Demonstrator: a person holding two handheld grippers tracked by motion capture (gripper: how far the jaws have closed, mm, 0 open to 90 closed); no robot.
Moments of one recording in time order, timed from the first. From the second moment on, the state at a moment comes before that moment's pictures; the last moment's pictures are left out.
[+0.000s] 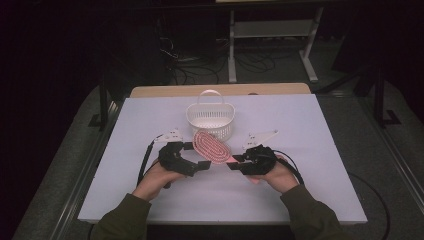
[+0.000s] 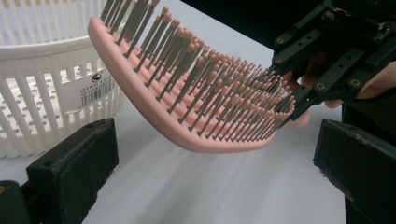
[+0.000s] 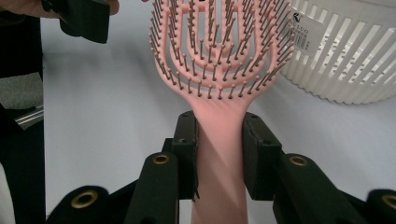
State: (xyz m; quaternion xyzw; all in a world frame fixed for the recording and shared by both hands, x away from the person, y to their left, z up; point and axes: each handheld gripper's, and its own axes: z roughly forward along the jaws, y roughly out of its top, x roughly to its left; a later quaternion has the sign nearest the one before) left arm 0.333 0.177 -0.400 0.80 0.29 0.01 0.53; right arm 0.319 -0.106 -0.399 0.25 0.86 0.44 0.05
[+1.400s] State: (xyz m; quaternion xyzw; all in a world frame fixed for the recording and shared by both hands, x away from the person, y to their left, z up) left arm 0.336 0.179 -0.396 0.77 0.33 0.01 0.55; right arm 0.313 -0.089 -0.406 0.22 0.87 0.44 0.06
